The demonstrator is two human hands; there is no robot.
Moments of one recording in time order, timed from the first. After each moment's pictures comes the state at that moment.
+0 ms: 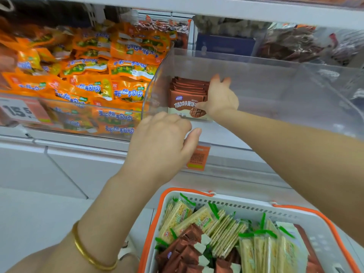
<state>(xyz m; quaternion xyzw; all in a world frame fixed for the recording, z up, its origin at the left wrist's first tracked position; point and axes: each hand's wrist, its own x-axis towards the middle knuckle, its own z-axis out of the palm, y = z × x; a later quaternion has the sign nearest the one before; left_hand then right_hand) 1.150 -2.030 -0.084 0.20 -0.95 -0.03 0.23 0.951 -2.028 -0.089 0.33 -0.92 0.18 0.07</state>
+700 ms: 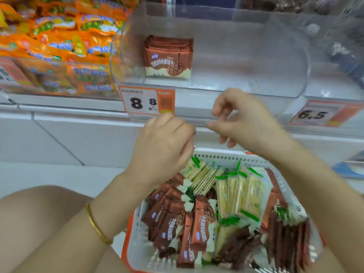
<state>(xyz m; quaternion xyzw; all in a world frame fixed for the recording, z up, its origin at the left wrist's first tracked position) 1.180 -1.946 -0.134 0.06 -0.95 -0.03 0.29 1.055 -1.820 -0.080 0.42 -0.79 0.41 -0.17</state>
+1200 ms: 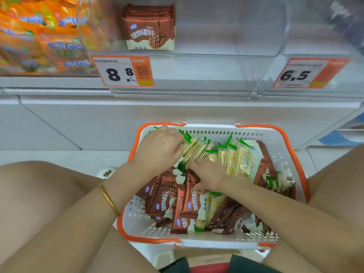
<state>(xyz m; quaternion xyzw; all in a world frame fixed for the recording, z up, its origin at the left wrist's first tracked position) 1.179 -1.915 -0.200 0.09 -0.99 -0.10 0.07 1.074 -1.777 -0.307 0.54 -0.80 -0.05 -0.25</state>
